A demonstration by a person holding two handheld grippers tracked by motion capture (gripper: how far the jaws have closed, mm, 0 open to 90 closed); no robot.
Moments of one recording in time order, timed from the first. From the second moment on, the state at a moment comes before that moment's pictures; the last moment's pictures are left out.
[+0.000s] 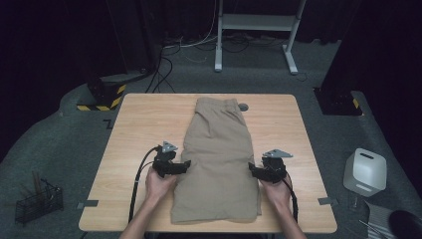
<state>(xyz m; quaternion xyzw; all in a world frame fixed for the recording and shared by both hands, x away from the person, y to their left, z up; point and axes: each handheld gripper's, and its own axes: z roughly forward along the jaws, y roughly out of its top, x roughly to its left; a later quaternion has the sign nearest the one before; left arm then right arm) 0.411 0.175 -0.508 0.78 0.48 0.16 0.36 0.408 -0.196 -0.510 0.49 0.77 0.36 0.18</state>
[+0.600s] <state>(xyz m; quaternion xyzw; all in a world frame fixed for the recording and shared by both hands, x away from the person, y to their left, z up) 0.412 0.160 -0.517 0.79 0.49 0.15 0.35 0.410 -0.177 -0.518 0.47 0.80 0.33 0.19</state>
